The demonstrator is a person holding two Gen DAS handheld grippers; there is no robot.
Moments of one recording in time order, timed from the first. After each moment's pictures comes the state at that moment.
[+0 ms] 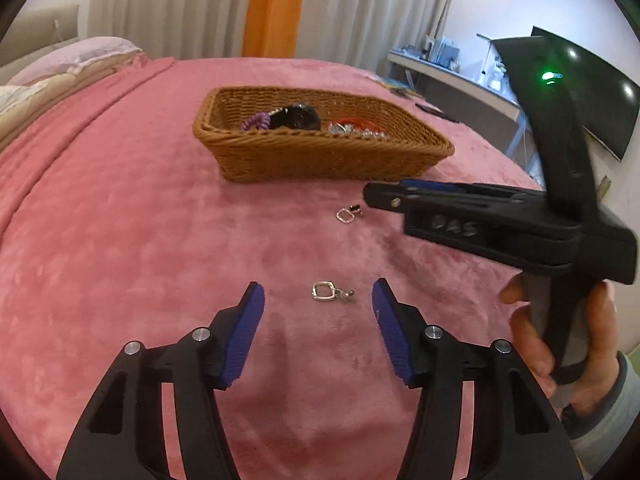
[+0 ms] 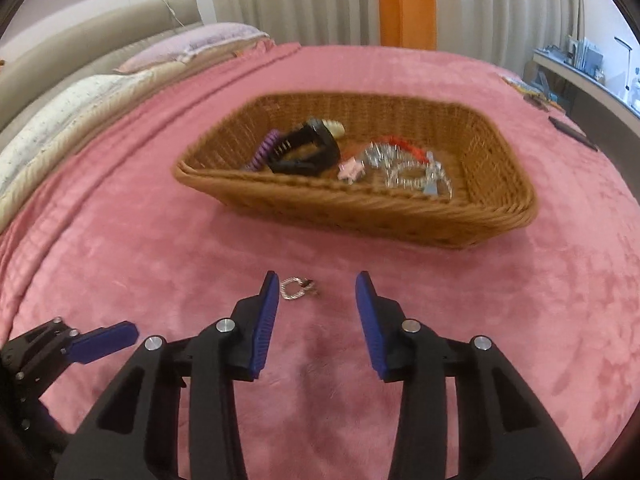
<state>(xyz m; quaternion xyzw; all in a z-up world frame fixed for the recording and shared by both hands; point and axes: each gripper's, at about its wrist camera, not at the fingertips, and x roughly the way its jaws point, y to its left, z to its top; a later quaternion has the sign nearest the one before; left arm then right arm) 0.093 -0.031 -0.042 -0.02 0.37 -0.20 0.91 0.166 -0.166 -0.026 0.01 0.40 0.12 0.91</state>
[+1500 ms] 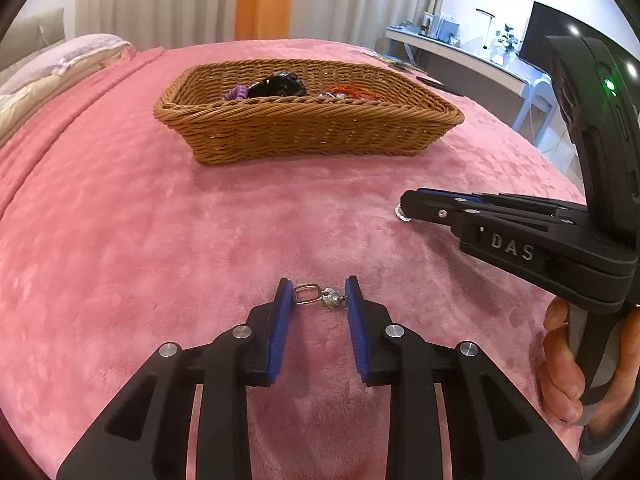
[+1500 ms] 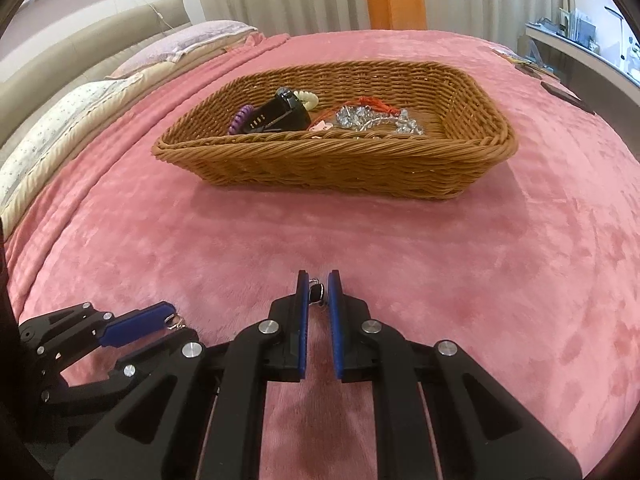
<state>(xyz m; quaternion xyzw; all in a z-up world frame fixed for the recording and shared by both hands) 0.107 -0.057 -0.060 0.01 0.40 -0.19 0.90 0.149 -0.196 -0.042 0.04 0.41 0.12 0.90</state>
